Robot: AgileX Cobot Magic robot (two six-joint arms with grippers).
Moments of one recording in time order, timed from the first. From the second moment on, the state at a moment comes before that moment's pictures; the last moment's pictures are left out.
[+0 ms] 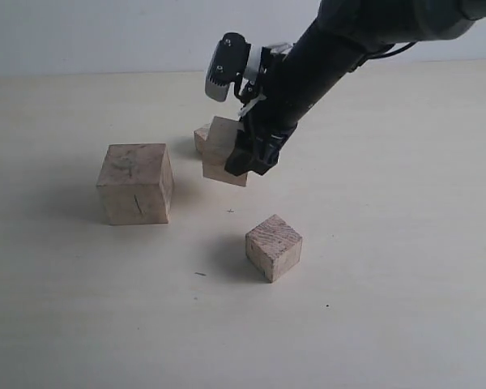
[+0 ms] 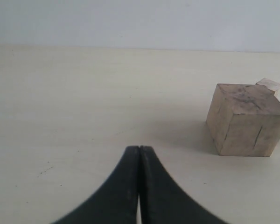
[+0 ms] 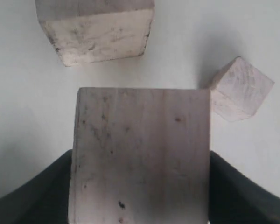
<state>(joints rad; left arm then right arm) -0.01 0.01 0.00 -0.14 0.37 0.11 0.61 2.06 -1.47 0.59 0.77 -1.28</state>
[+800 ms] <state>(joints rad) -0.01 0.01 0.00 -0.14 0.37 0.11 0.69 2.17 -1.47 0.67 0.66 -1.57</state>
